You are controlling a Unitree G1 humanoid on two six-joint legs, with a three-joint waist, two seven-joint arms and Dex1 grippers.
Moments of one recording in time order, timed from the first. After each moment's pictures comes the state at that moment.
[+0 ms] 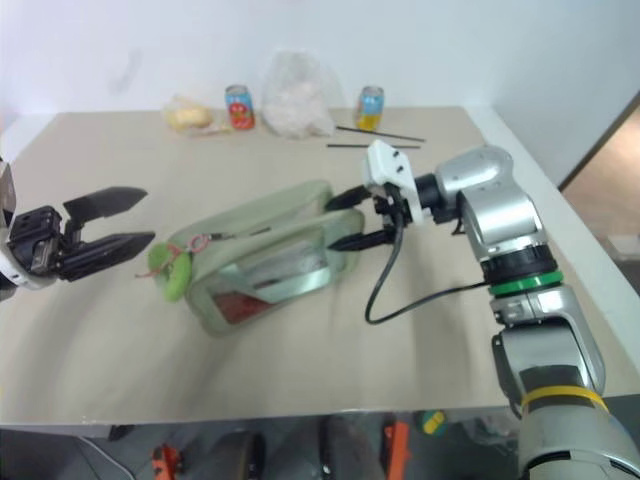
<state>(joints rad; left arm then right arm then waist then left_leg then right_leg) -0.25 0.83 0.51 -0.31 -1.01 0.66 -1.05 -1.02 -0.67 0.25 0.36 0.27 0.23 1.52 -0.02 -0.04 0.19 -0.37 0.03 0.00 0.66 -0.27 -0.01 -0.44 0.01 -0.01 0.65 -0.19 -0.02</state>
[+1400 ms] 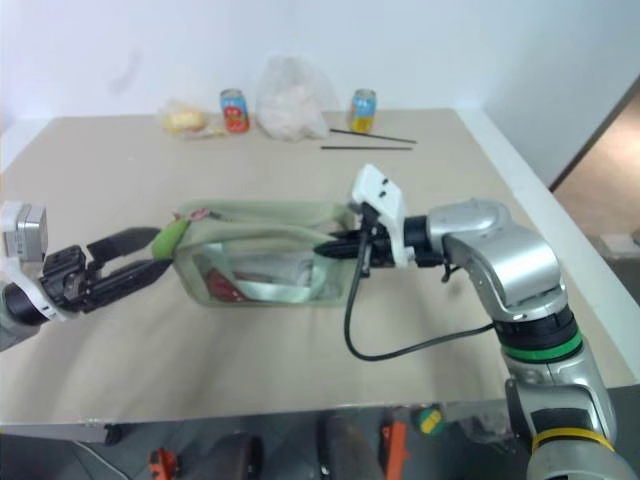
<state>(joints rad) -0.09 0.80 0.47 -0.36 -1.07 0.68 -0.90 -0.76 -0.70 0.14 -0.28 0.45 0.92 1.06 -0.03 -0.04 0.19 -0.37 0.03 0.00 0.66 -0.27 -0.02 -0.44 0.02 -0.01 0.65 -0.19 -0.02</state>
